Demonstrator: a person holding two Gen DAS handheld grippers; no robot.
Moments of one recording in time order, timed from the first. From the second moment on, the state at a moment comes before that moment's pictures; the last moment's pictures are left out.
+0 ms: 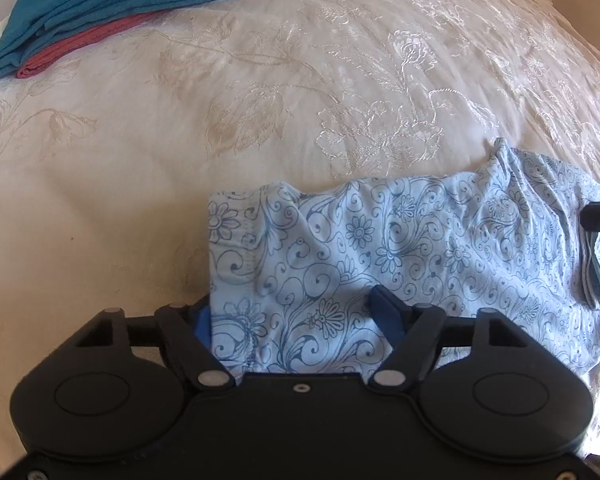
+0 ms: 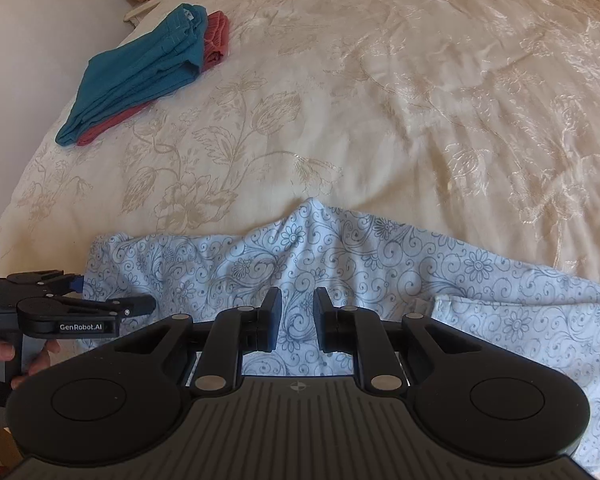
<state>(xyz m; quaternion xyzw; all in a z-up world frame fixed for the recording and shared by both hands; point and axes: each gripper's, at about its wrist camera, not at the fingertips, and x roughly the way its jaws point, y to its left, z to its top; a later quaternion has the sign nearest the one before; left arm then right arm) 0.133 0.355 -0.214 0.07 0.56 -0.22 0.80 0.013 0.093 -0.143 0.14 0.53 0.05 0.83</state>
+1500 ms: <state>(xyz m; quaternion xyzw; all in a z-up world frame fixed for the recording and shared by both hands) 0.013 0.030 -0.147 0.10 0.53 -0.24 0.81 -0.123 -0.123 -0.132 0.19 0.52 0.03 0.83</state>
